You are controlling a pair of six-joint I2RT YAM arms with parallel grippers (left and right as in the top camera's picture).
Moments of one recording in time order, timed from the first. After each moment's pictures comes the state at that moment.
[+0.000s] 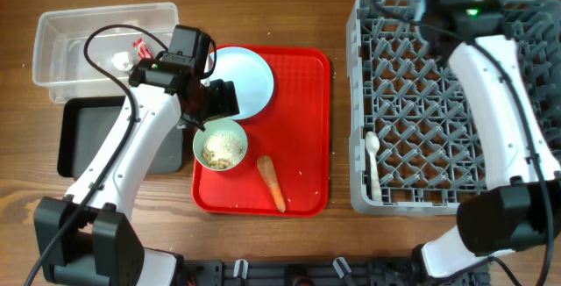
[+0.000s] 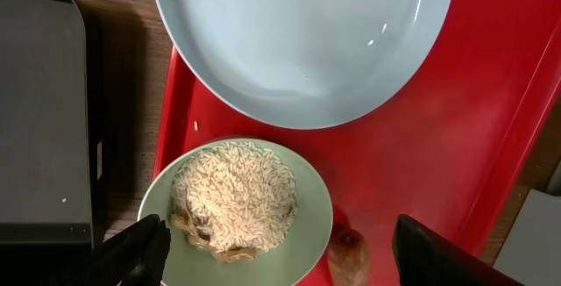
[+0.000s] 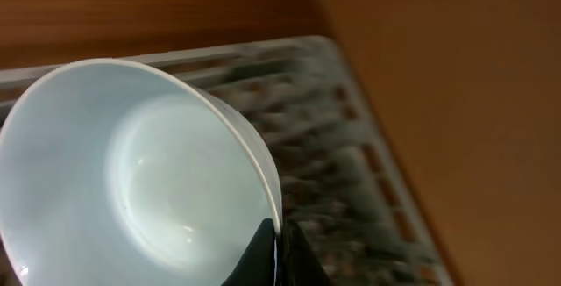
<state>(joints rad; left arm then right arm) -0.23 1.60 1.27 -1.00 0.10 -0.43 0.08 1.75 1.73 -0.93 0.81 0.13</state>
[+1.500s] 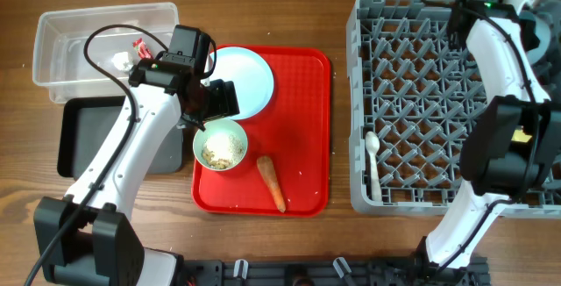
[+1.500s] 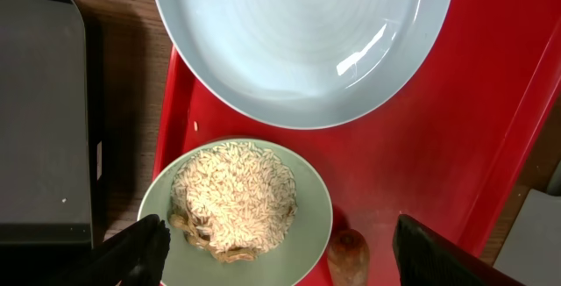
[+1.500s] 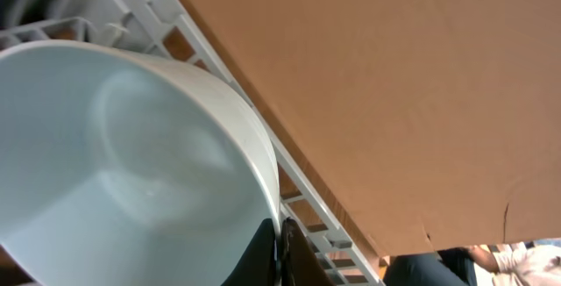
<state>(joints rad) -0.23 1.60 1.27 -1.00 0.10 -0.43 -0.13 2.09 1.72 -0.76 1.19 0.16</state>
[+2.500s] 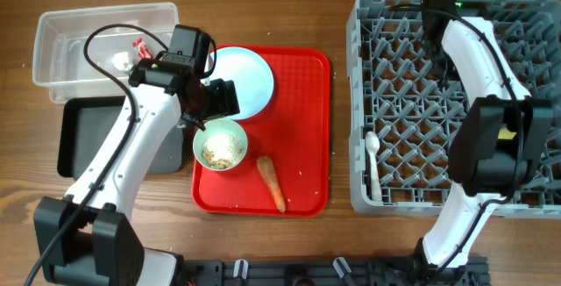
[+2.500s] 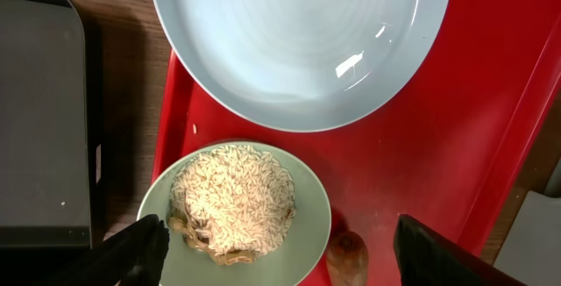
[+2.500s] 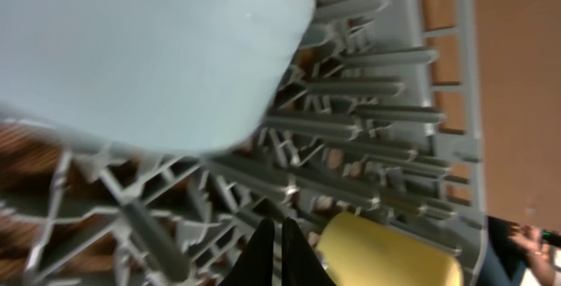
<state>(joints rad) -0.23 1.60 1.27 -0.99 0.10 -0.43 -0.03 2.09 1.71 -1.18 0.75 0.35</state>
